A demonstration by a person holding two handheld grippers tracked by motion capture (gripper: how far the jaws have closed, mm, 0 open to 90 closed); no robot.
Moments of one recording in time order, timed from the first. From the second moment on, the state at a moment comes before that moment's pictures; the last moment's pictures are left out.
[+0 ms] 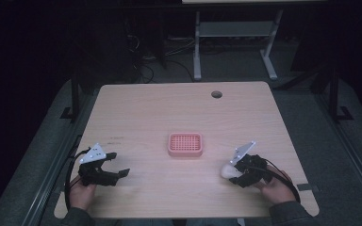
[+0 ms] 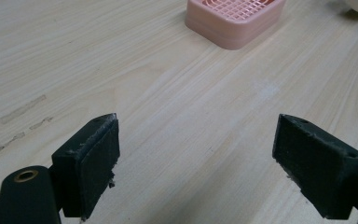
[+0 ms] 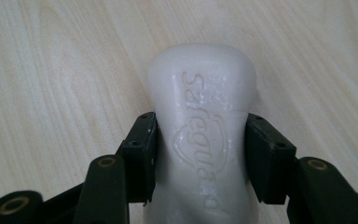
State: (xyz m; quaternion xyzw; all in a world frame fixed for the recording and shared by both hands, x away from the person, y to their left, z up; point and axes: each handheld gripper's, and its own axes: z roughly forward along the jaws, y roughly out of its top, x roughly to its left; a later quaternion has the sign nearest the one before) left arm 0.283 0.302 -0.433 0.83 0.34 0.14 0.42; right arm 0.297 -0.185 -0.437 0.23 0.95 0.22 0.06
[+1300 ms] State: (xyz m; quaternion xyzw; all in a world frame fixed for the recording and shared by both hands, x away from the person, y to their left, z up) left arm 0.282 0.305 -0.433 0.83 0.34 0.14 0.43; right arm 0.357 -0.122 -0.399 0.16 0.96 0.21 0.04
